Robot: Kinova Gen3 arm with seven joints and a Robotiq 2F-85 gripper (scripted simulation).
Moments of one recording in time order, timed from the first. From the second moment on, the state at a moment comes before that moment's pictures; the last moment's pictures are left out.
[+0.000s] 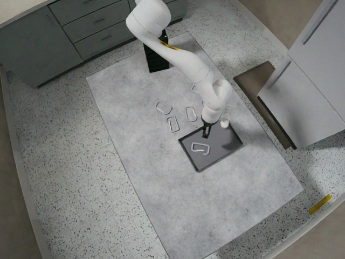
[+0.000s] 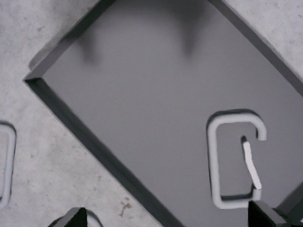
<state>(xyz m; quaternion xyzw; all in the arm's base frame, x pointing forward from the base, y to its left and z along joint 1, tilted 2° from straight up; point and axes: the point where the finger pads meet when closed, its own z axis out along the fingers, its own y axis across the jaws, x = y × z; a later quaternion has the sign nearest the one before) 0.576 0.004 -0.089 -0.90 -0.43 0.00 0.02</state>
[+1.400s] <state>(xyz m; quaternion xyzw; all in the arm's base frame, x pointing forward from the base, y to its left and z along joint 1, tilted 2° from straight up) 0.503 0.006 -0.018 -0.90 -0.44 0.00 0.02</state>
